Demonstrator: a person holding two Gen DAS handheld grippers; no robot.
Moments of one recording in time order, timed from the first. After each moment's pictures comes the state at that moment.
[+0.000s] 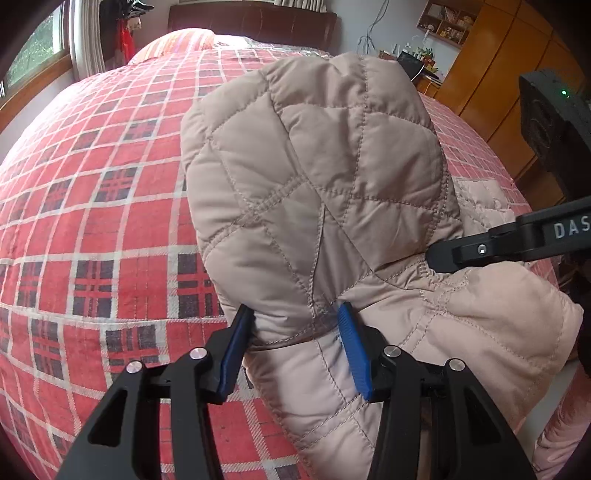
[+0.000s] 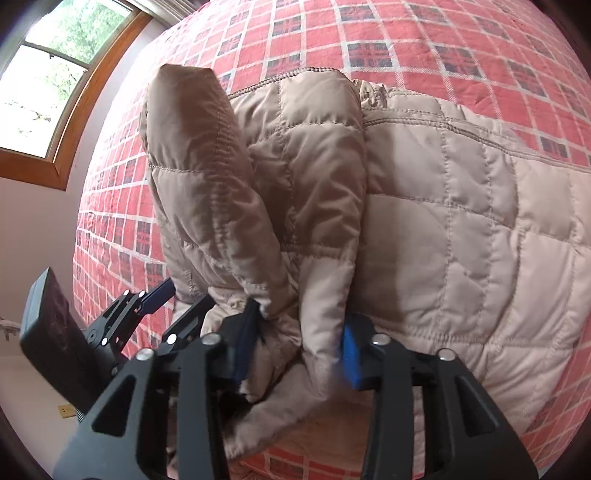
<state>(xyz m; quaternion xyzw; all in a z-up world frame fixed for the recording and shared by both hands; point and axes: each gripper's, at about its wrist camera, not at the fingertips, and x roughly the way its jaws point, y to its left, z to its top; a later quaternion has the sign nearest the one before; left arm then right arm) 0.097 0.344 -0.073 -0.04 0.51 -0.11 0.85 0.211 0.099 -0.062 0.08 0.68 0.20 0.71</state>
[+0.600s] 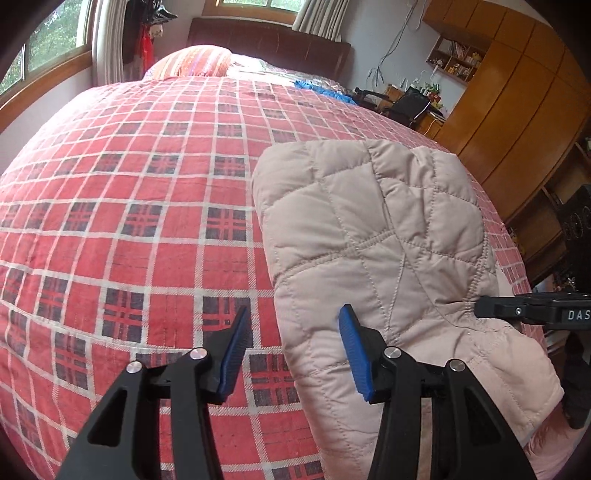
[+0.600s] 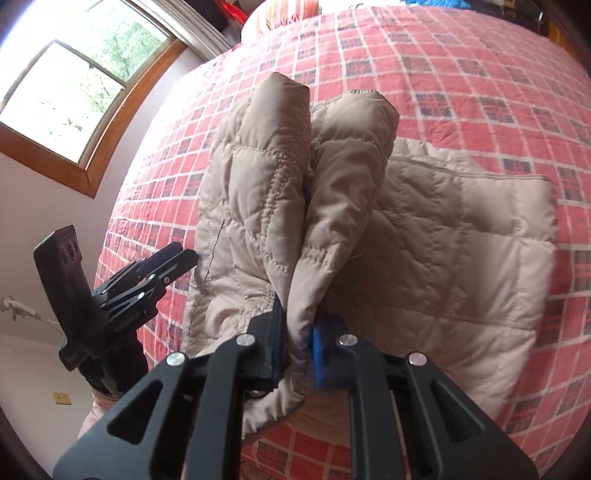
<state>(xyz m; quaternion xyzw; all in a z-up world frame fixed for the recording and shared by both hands) 0.102 0.360 -0.029 -0.09 0.46 -0.10 0.88 0.168 0.044 -0.018 0.10 0.60 0.24 0.76</state>
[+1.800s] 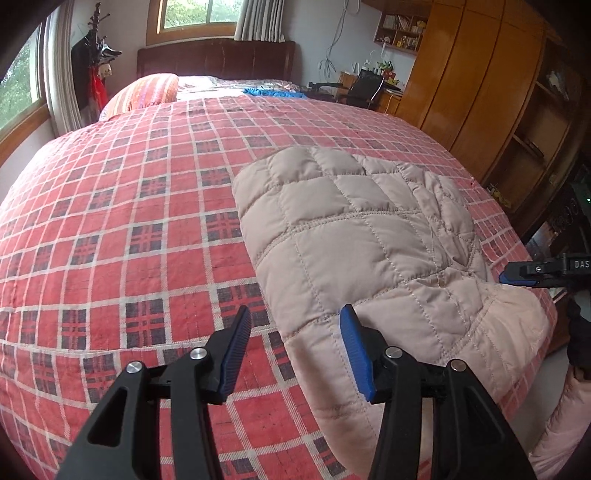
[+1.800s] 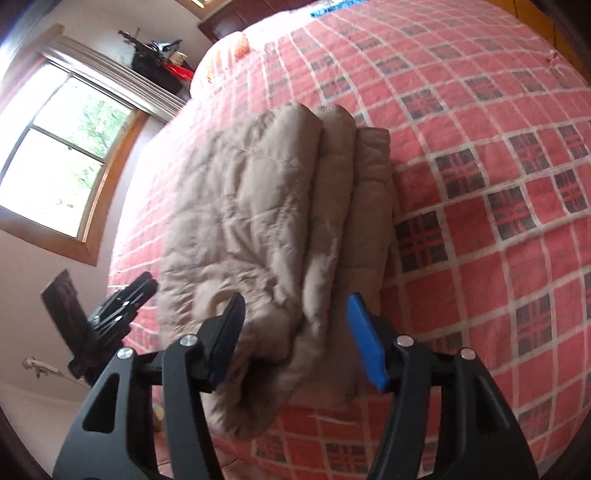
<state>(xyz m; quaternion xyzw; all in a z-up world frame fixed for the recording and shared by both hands) 0.069 0.277 -0.024 0.00 0.44 -0.16 0.89 0.095 -0.133 -0.040 0.22 0.56 0.18 0.78</state>
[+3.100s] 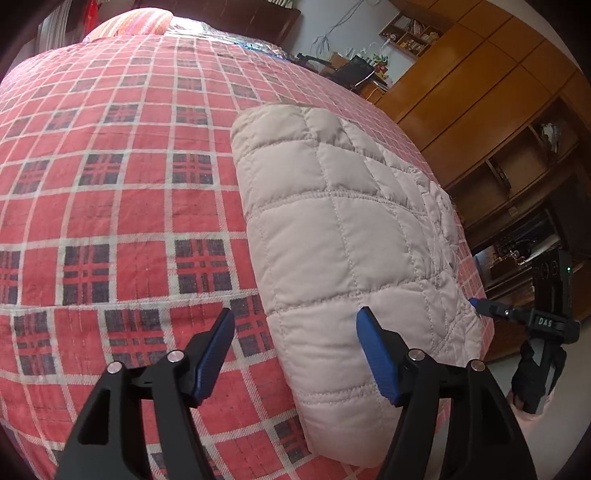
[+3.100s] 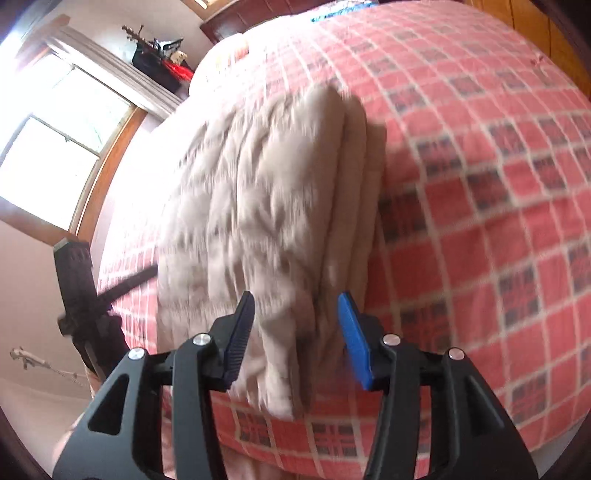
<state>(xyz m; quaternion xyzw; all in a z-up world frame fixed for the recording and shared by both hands) 0.096 0.299 -0.055 -0.14 0.51 -0.24 0.81 0.076 -0.132 -0.043 0.20 0.55 0.15 0.79</state>
